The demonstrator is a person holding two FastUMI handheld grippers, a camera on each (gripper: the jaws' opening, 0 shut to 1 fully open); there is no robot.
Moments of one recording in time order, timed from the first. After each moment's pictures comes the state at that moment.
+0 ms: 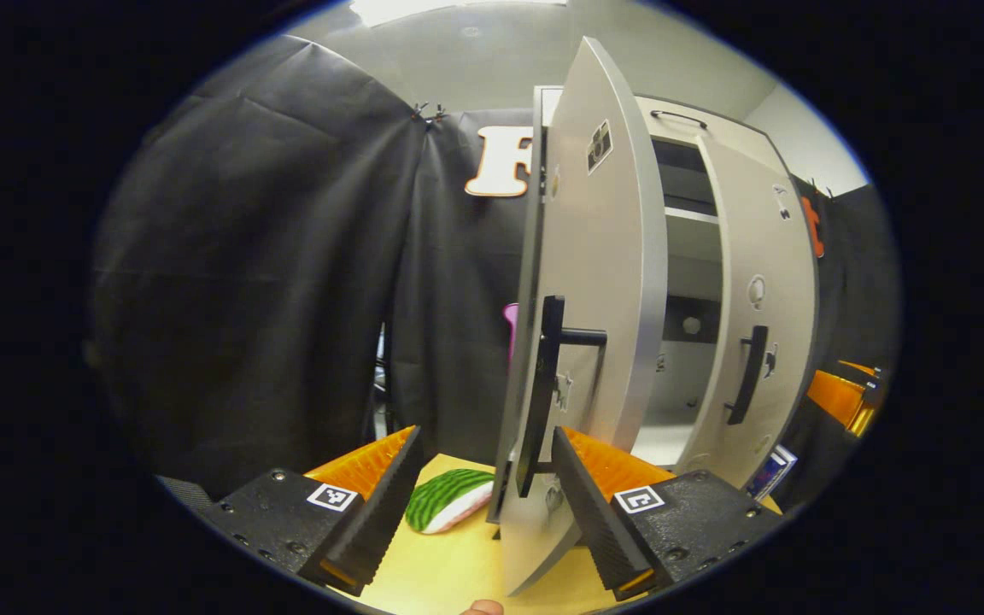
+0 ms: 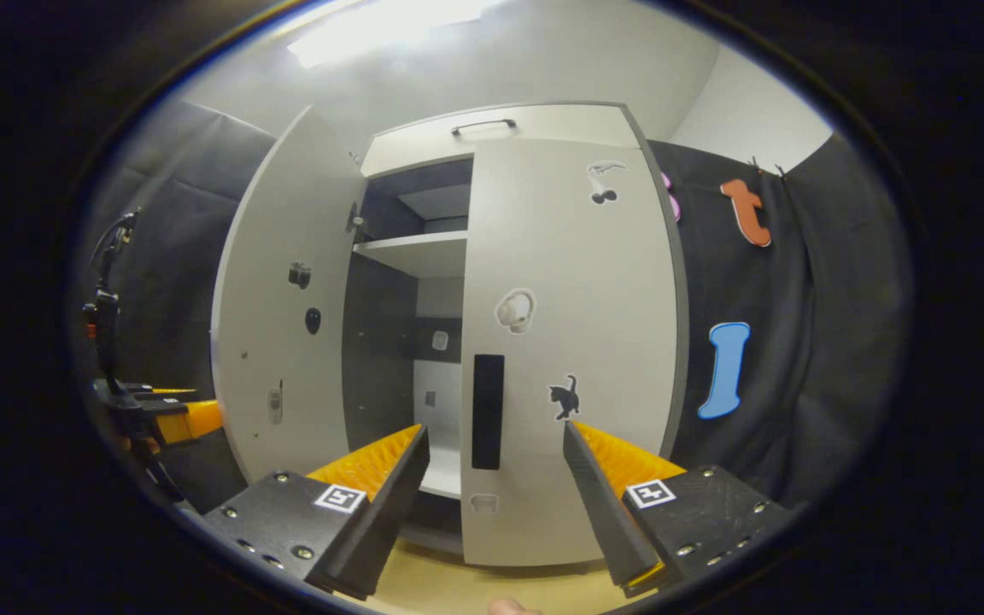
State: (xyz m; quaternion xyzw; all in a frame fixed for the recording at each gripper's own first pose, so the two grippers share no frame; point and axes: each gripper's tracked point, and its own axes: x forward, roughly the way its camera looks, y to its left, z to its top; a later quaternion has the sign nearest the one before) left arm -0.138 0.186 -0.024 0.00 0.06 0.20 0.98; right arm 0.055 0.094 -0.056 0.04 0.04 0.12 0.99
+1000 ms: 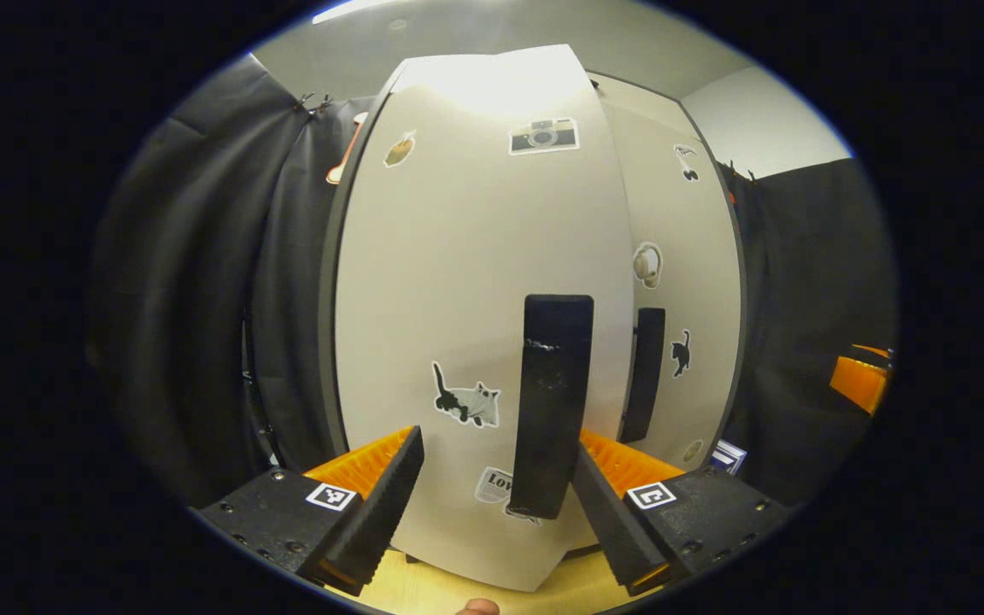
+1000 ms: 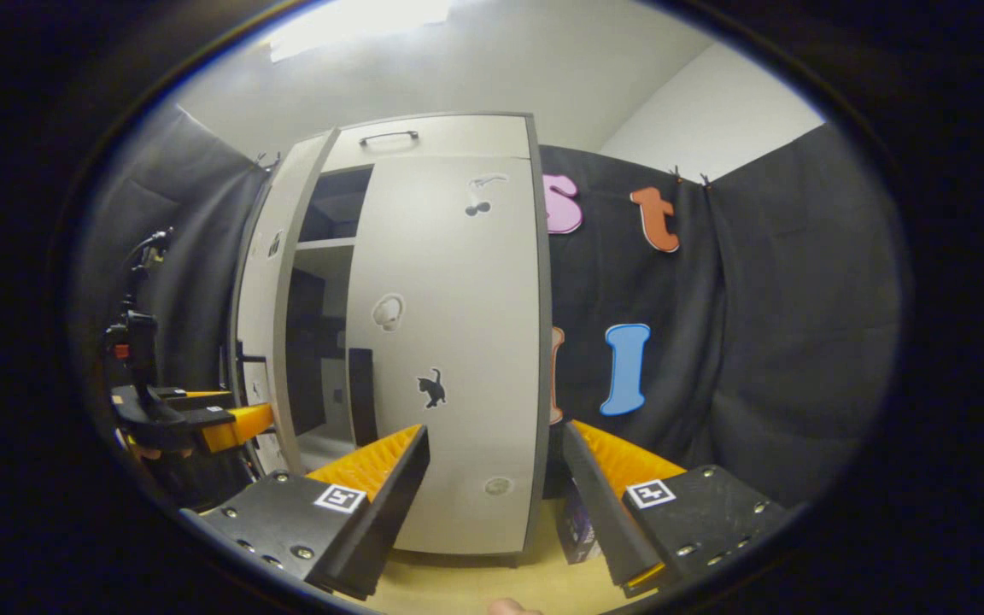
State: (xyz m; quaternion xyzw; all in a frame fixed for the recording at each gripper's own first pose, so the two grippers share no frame) left arm -0.018 0.090 -0.045 0.03 0.07 0.05 1.00; right arm 0.037 -0.025 -0.062 0.03 0.03 -0.01 1.00
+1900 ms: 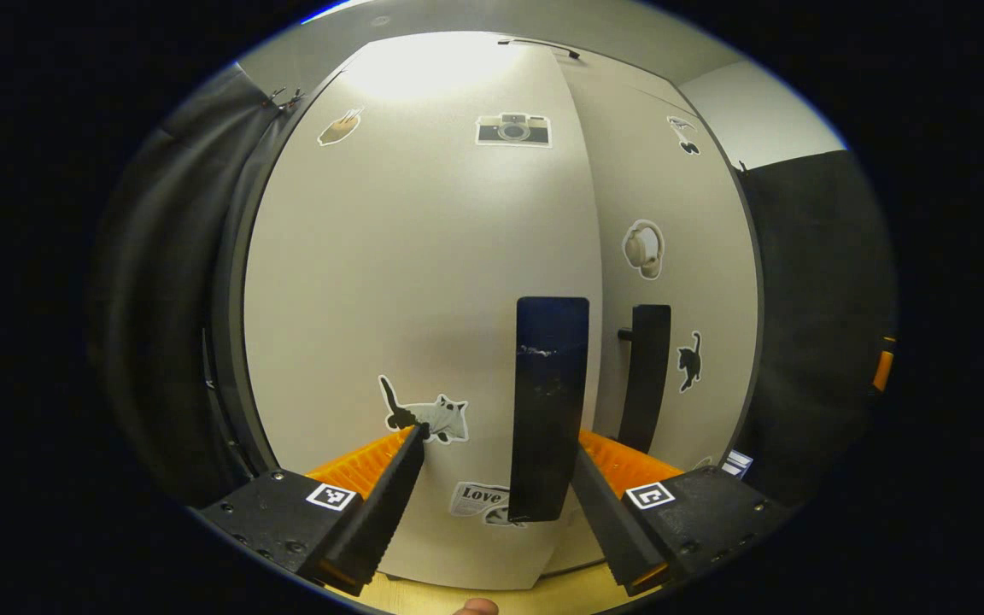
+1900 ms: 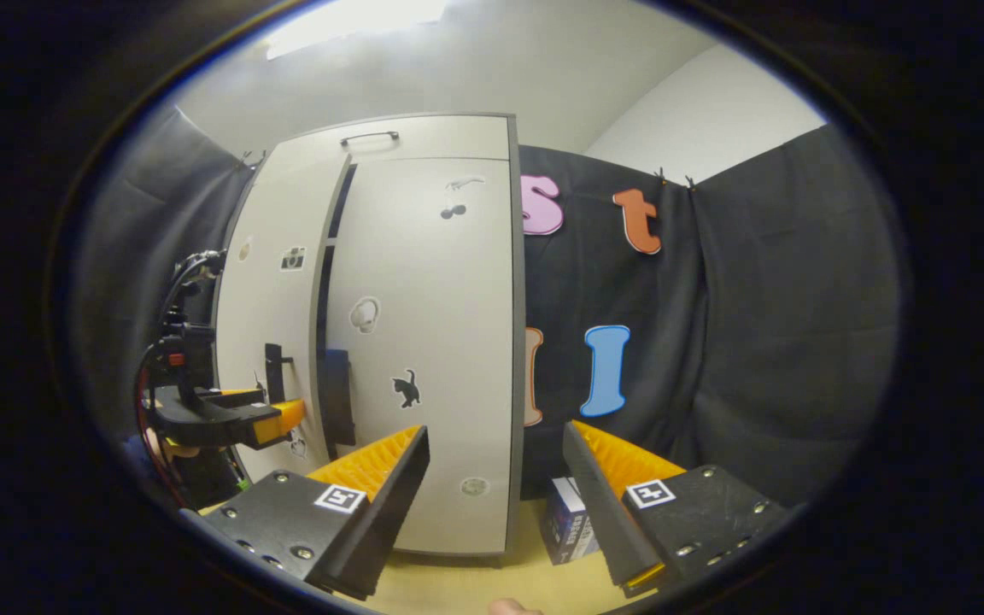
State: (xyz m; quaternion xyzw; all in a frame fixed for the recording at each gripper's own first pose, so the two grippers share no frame) left arm 0.000 0.072 -0.040 0.03 0.07 0.03 1.00; right arm 0.030 -0.040 -0.056 0.03 0.03 -0.03 1.00
